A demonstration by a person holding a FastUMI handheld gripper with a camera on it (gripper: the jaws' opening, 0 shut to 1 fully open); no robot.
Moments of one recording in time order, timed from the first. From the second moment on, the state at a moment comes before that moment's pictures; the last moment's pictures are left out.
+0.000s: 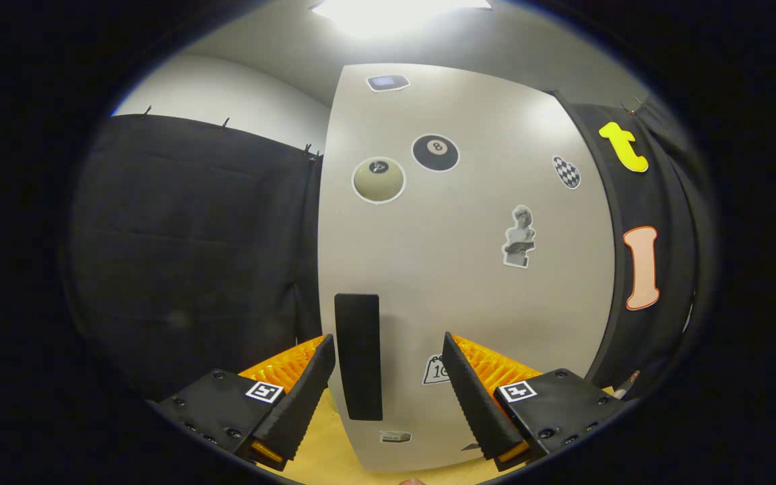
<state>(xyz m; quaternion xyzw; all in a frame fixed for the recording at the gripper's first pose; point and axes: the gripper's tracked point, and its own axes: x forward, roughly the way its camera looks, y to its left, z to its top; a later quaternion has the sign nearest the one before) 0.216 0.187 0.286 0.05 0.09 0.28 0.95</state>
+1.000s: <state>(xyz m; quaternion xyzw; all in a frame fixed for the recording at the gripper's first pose) 0.173 -0.103 0.289 0.01 0.09 0.03 1.00</state>
